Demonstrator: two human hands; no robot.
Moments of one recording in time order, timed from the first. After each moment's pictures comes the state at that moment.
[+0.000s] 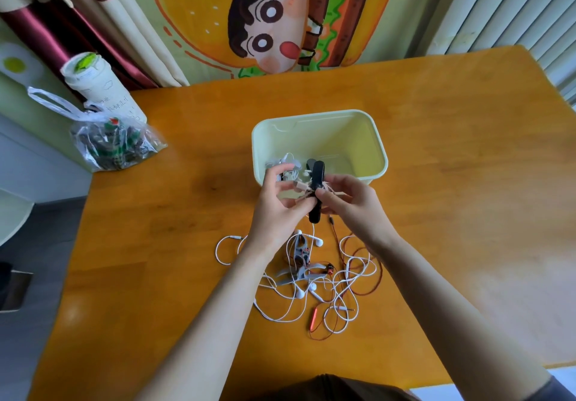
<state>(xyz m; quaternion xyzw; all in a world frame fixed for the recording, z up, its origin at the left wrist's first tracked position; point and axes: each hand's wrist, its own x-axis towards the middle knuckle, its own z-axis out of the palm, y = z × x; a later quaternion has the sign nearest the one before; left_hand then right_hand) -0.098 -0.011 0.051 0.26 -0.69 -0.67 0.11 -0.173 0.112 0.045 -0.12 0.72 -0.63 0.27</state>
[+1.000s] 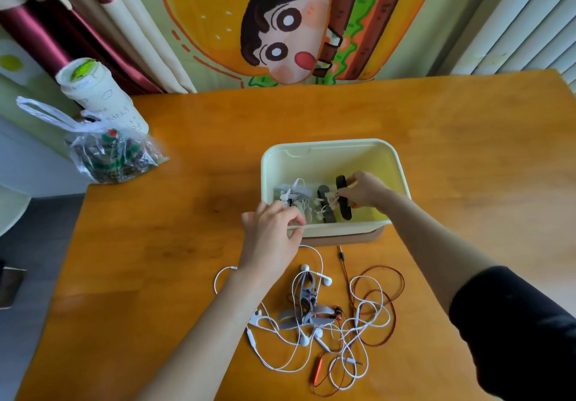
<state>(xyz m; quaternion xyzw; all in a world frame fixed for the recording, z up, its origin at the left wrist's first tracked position) -0.126 -0.054 0.026 0.22 -0.94 -0.24 0.04 -0.315 0.051 -0.006 -0.12 0.89 -0.24 0.37</state>
